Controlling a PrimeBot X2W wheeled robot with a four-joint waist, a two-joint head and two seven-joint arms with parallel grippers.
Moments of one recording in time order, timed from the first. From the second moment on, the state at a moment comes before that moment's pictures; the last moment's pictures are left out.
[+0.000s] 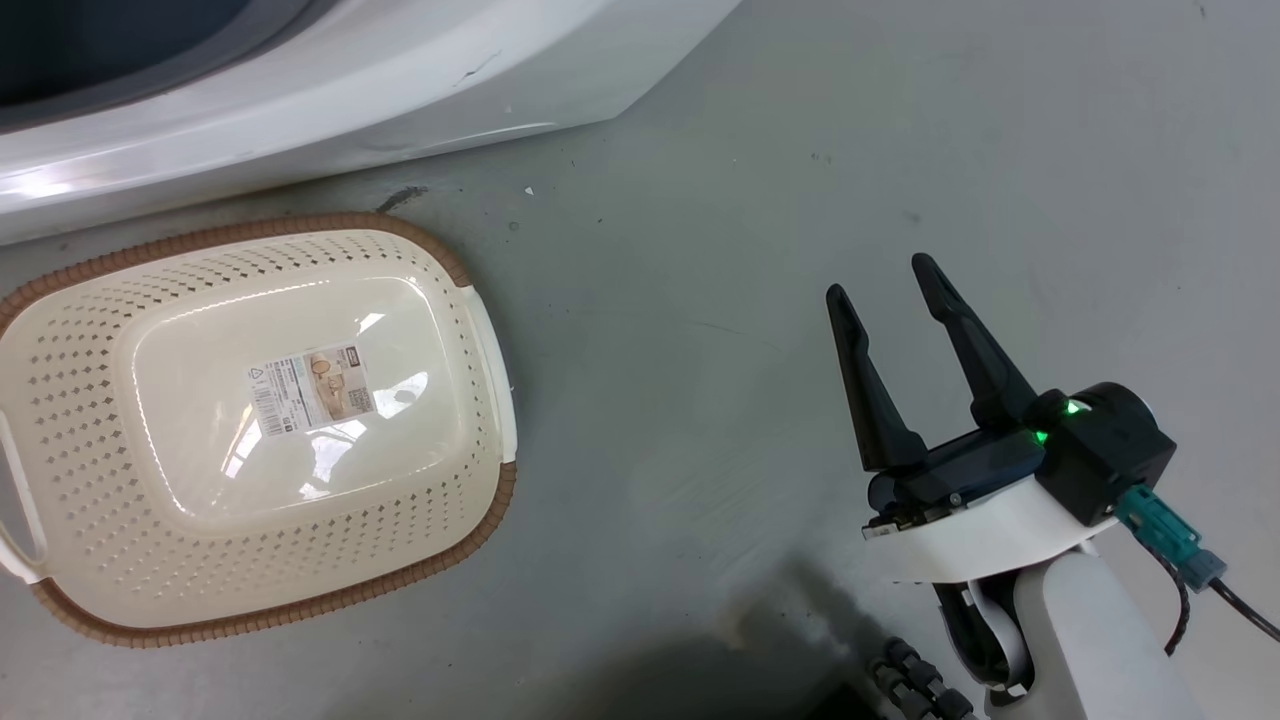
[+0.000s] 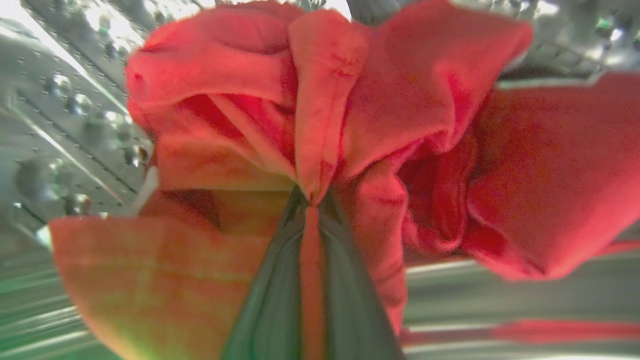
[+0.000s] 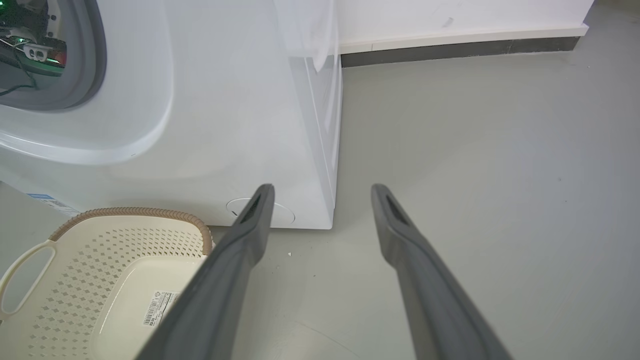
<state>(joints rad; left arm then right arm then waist) -1.61 0.47 -0.21 1.27 -0.04 -0.11 0.40 -0.27 -0.05 0.26 0.02 0.19 0.13 -0.26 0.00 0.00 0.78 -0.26</state>
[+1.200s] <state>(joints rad) -0.91 0.29 -0.03 0.80 -0.21 -0.01 -0.26 -0.13 -0.05 0.11 0.11 0.14 0.13 -0.23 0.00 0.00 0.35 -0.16</state>
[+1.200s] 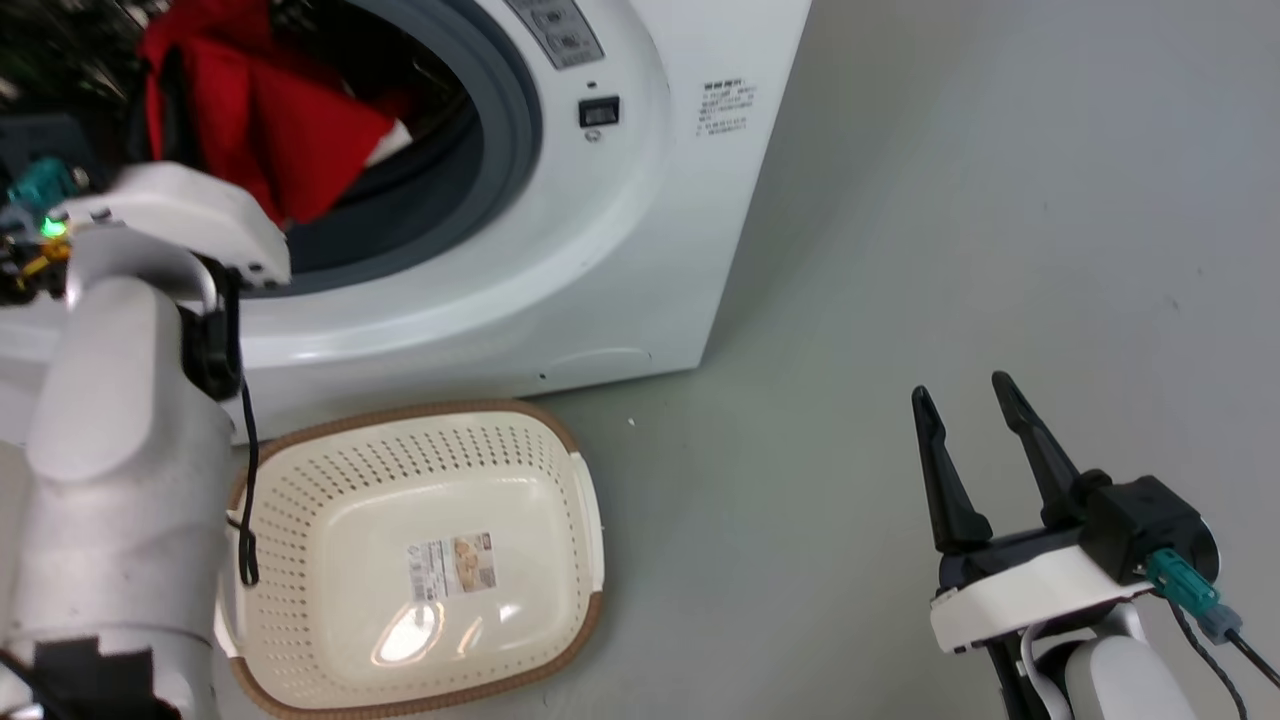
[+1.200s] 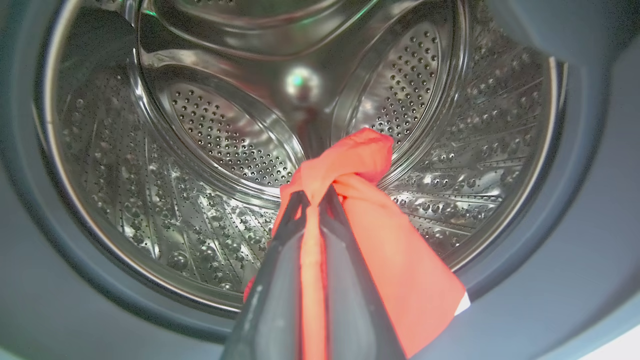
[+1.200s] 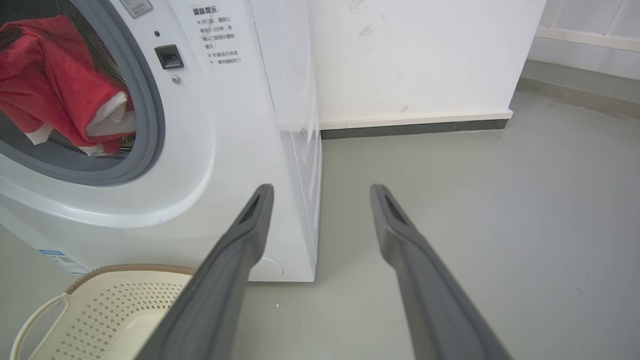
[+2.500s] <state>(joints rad) -0.15 0.05 0.02 0.44 -0.22 -0.06 -0.26 0.02 -0.05 0.07 -0.02 0.11 0.13 -0.13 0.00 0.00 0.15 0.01</state>
